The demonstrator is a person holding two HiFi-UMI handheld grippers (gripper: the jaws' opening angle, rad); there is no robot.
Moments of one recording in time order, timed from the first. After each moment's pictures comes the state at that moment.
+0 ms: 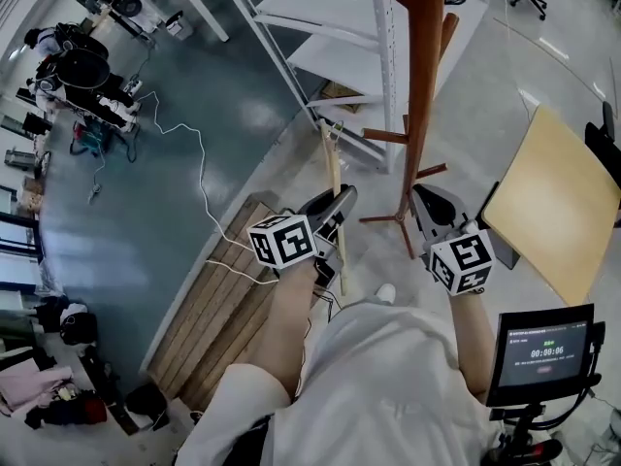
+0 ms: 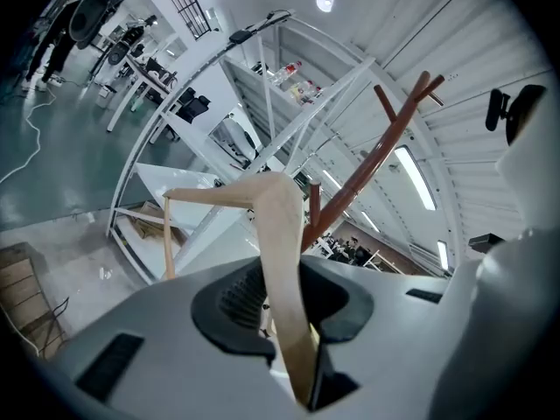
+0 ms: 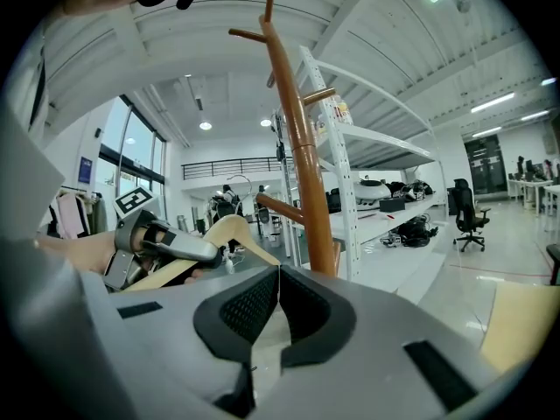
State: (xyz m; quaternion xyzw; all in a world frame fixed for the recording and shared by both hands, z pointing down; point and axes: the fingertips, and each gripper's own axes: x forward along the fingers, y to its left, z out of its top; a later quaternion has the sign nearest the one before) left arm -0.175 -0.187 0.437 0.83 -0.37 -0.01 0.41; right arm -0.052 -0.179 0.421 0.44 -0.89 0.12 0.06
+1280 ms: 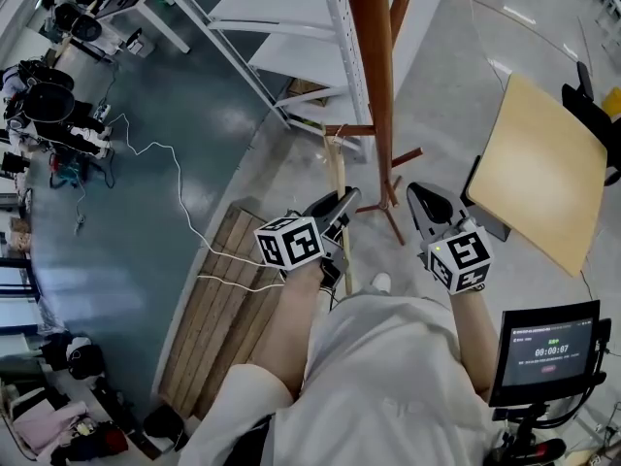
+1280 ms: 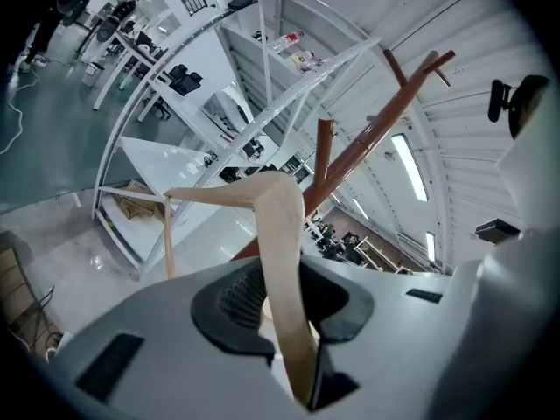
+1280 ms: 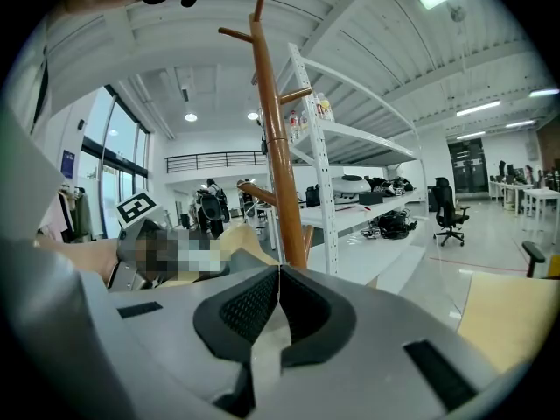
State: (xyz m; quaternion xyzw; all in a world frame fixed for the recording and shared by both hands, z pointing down) left arm -0.118 -0.192 0.489 0.84 -0.32 0.03 0.44; right arm -0.012 -0.174 0.451 0.48 -0.86 0.13 0.08
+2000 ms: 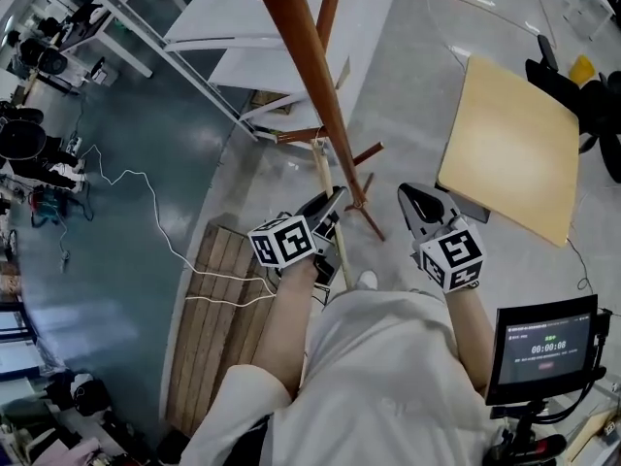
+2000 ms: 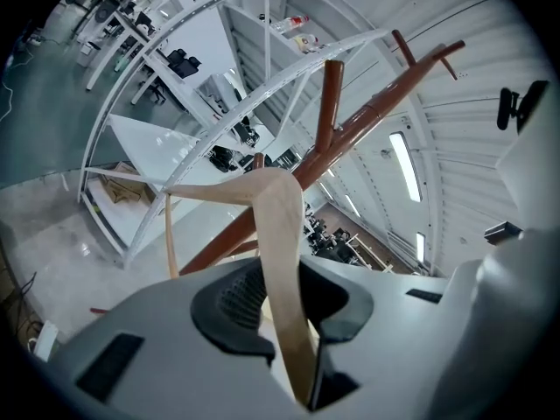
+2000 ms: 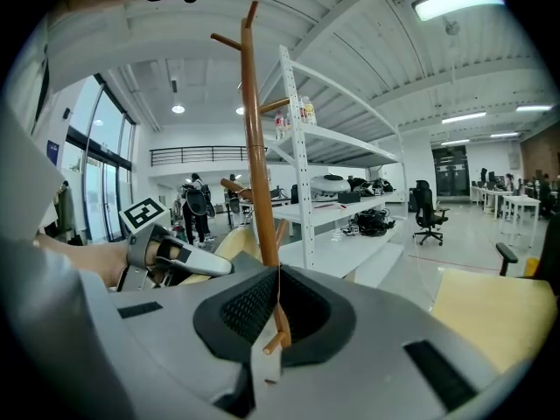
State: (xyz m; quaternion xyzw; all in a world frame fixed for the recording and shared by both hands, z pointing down) left arm -0.071 -0.181 0.500 0.84 -0.28 0.03 0.46; right arm 0.036 -0.141 0.445 0.53 -0.83 0.14 0.10
